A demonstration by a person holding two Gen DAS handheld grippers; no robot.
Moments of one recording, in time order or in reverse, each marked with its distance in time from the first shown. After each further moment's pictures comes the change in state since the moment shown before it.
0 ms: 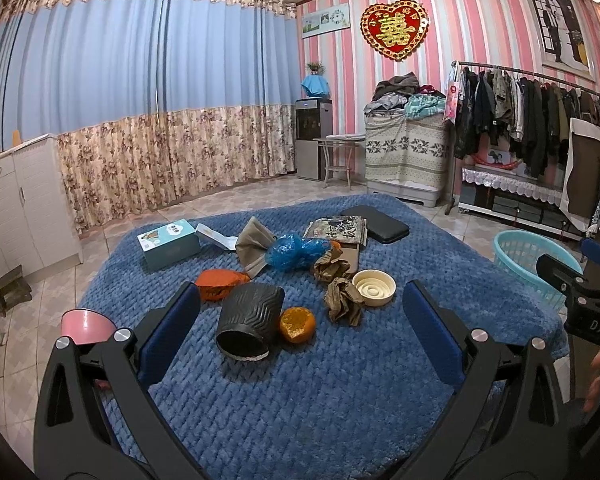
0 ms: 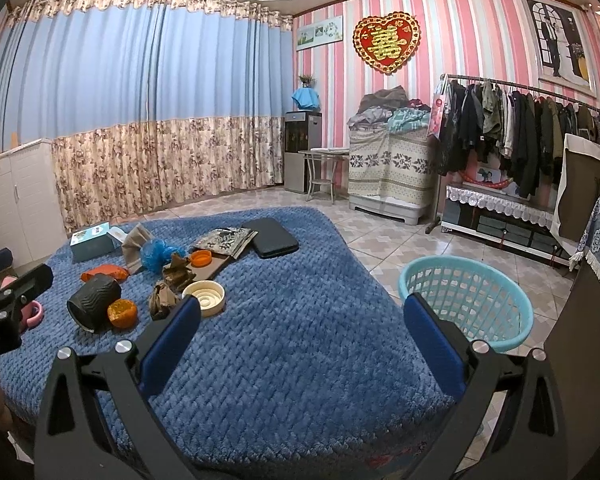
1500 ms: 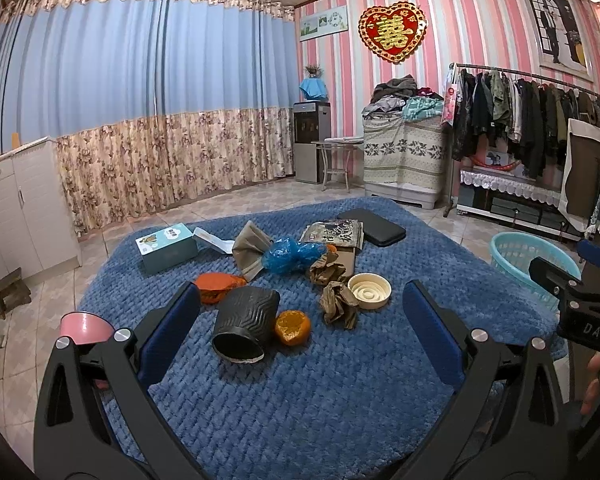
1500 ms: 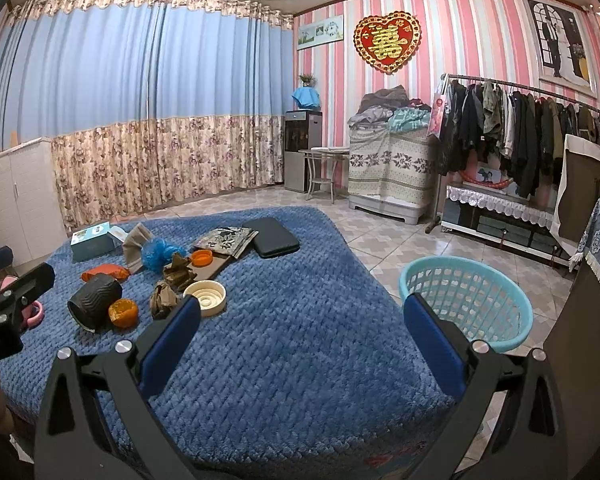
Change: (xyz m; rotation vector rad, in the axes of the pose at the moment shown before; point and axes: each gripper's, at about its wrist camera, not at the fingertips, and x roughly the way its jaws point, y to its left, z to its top) left arm 0.000 -0.004 0.001 0.001 -0.007 -0.006; right arm 0.002 -0.002 -0.002 -0.015 0.005 0.000
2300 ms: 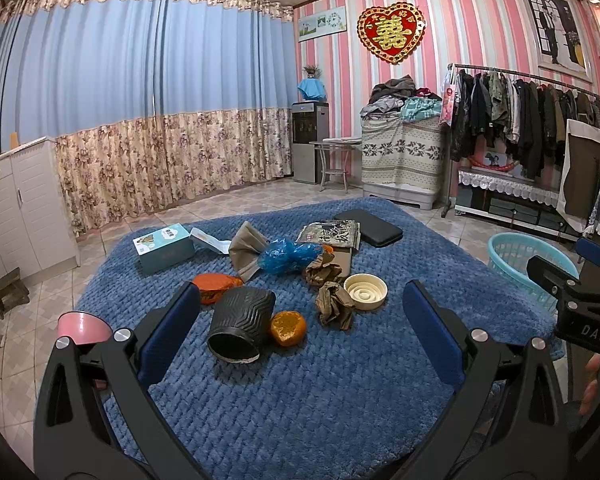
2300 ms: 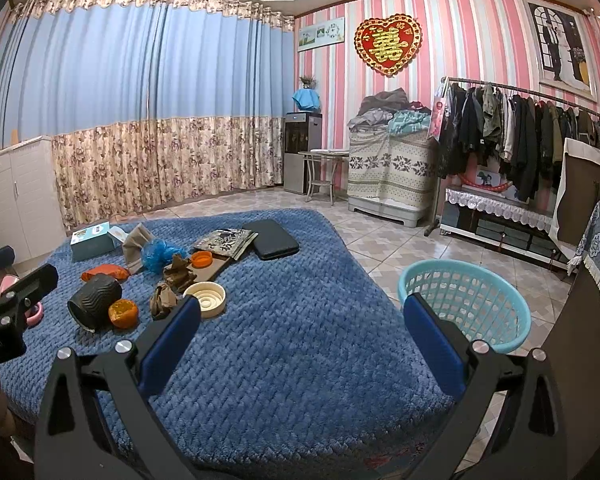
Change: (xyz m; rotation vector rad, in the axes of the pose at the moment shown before) left arm -0.010 -0.009 0.005 0.003 0.000 -0.008; right arm -0.001 -0.001 0.000 -0.002 -0.002 -0.002
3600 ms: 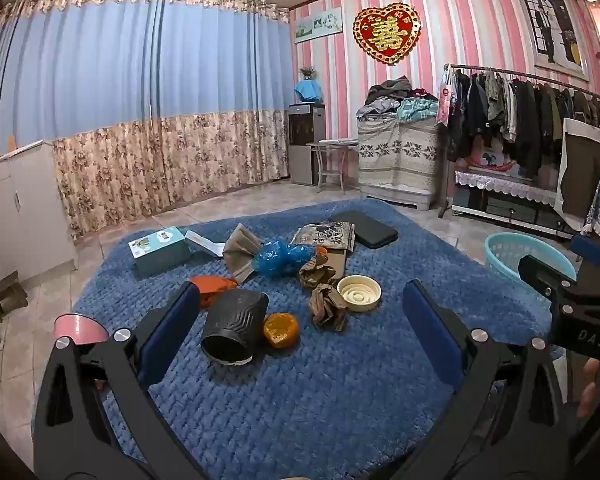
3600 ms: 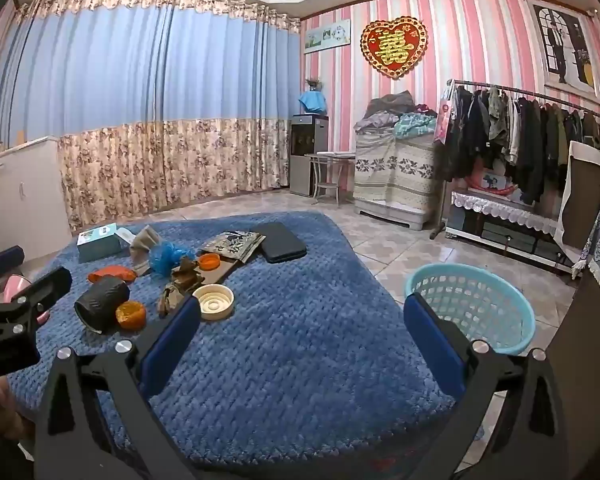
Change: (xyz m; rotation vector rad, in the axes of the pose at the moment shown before) left arm 0.002 -0.005 -0.001 0.008 -0.015 -0.001; right arm -0.001 0.010 0.003 -0.004 -0.003 0.016
